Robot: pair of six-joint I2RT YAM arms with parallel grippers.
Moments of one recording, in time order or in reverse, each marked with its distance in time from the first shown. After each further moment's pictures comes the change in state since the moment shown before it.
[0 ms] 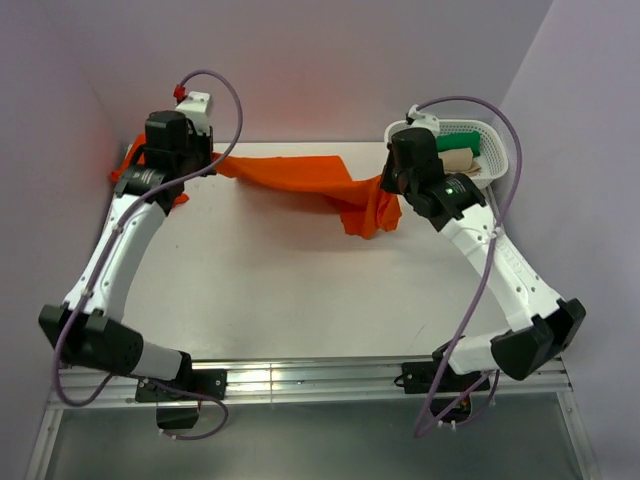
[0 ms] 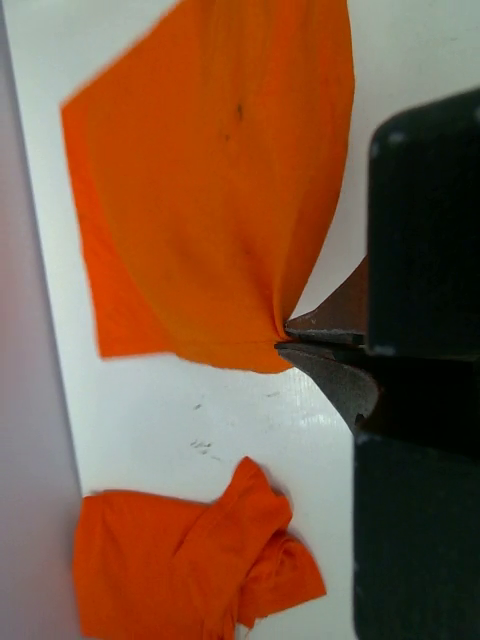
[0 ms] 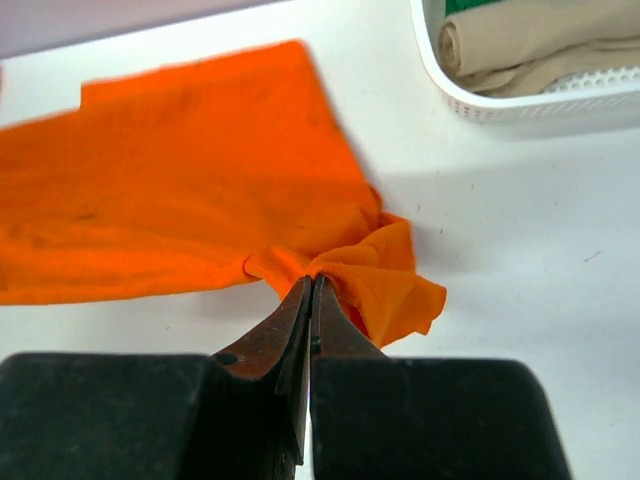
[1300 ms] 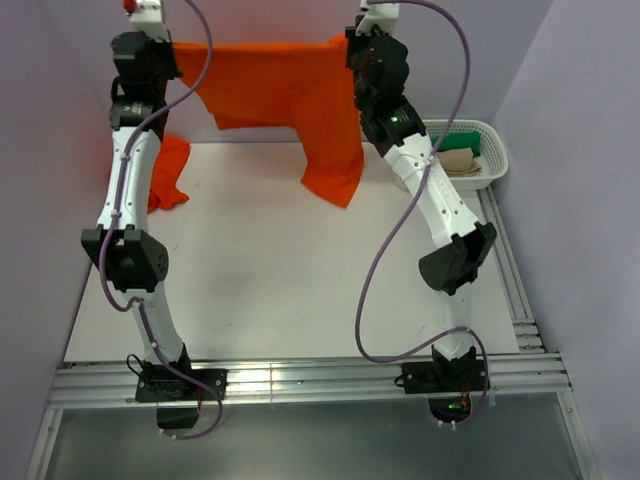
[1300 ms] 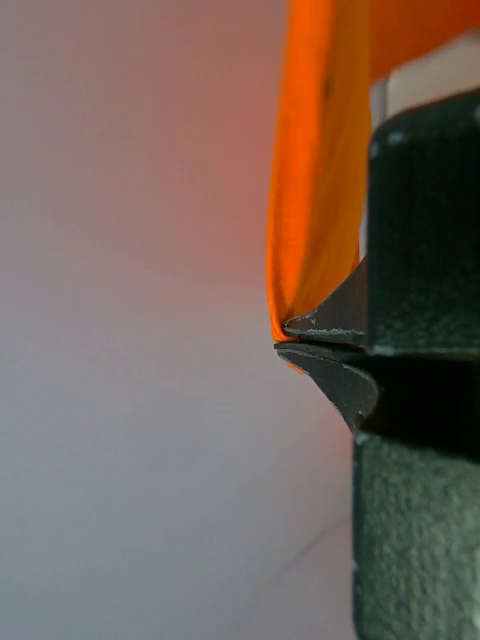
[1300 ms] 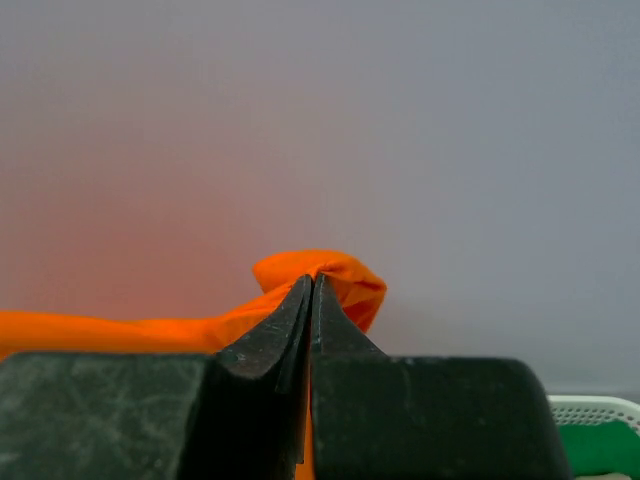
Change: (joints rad) left arm 0.186 0.561 0.756 0.315 -0.026 0.073; right arm 0.004 0.677 0.908 0.626 0.097 -0.607
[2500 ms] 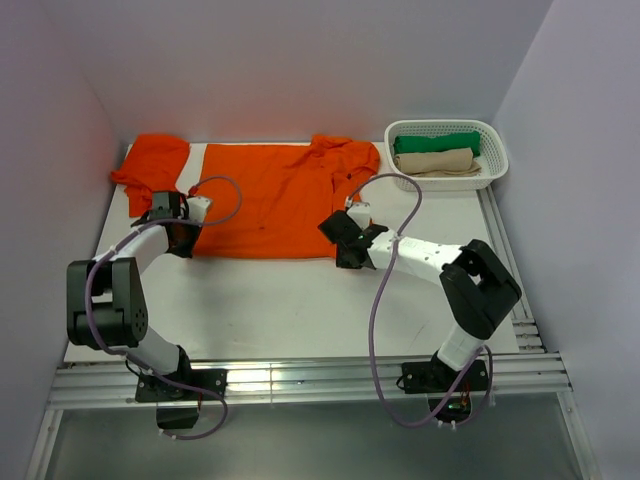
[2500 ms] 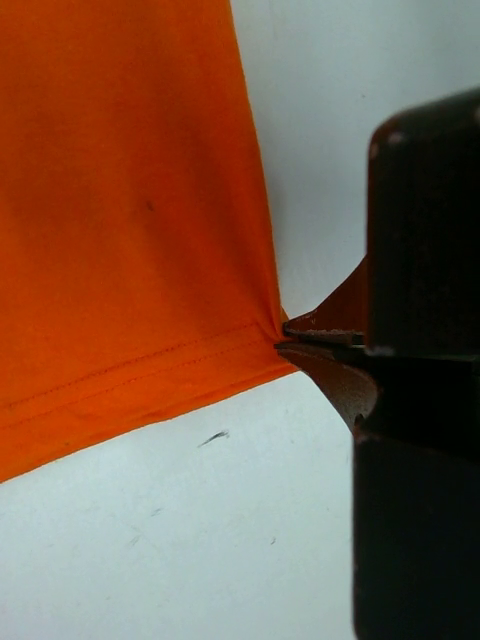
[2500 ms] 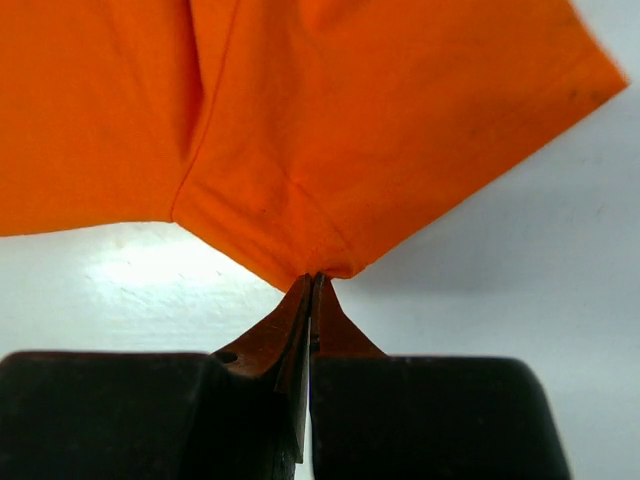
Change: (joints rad) left arm 0.089 -0.462 -1.395 -0.146 0.110 0.366; right arm 0.253 -0.393 -1.371 -0.410 -0.039 0.880
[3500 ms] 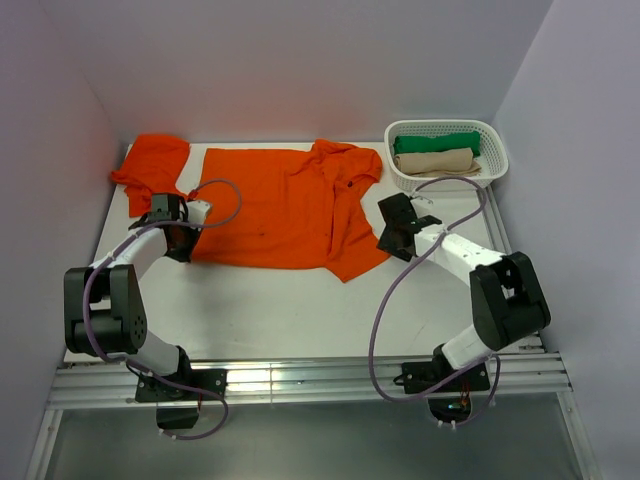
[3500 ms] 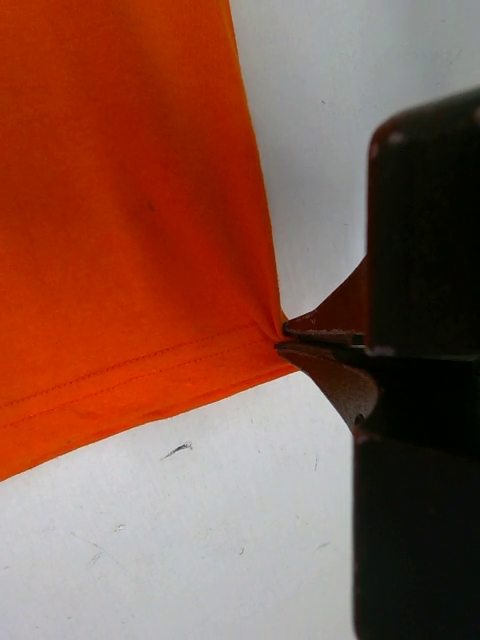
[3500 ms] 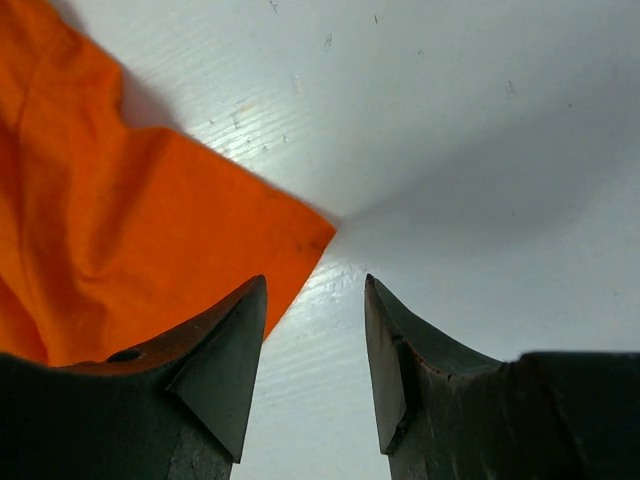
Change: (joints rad) left arm 0.000 -0.047 -0.019 -0.066 -0.005 0.014; right arm -0.367 -0.164 -0.138 0.009 -0.093 0.044
